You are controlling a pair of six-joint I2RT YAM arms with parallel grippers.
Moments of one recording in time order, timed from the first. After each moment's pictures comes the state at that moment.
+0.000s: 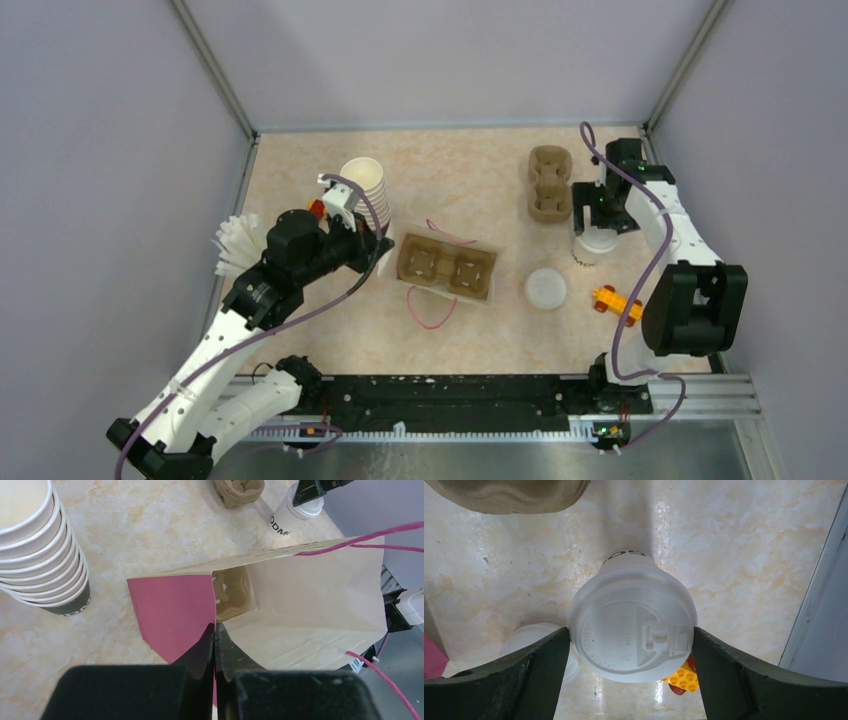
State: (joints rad) left arm -0.55 0.80 0.93 -0.43 0.25 -0.31; right arm -0.02 1.54 1.30 -0.91 0.07 -0.03
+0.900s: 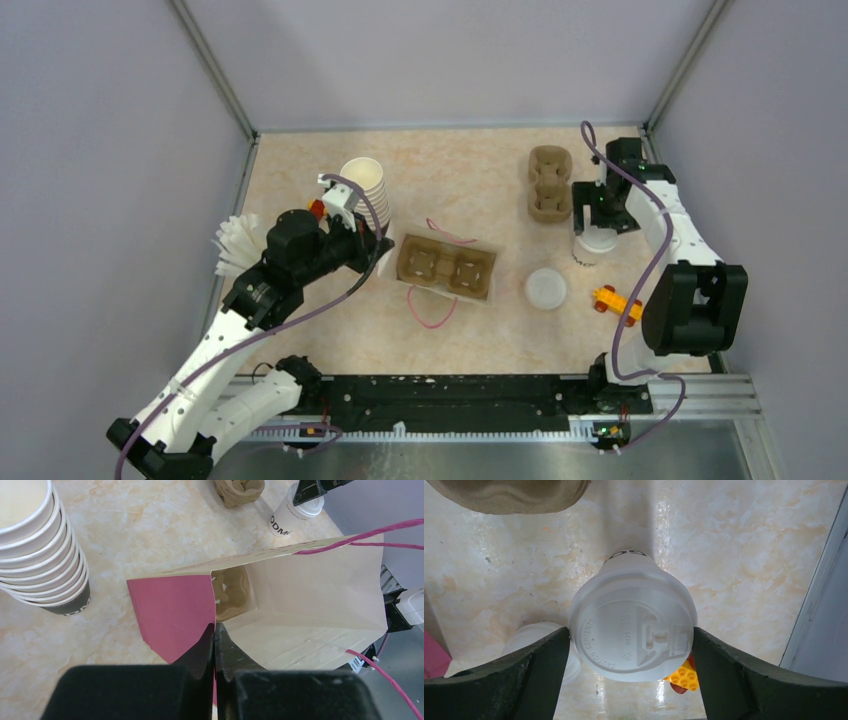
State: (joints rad) left arm -0.55 0.80 0.93 -0.44 0.25 -0.31; right arm -0.02 1.55 1.30 -0.91 0.07 -0.02
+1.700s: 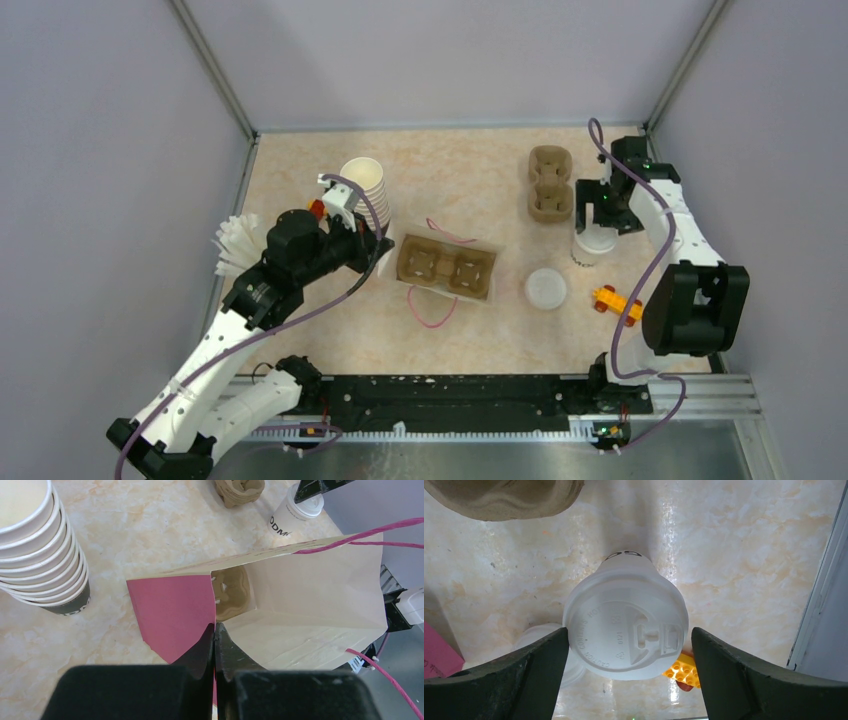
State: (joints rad) left arm -0.55 0.80 0.93 -0.44 0.25 -0.31; right arm -0.04 1.55 1.32 -0.93 0.06 0.02
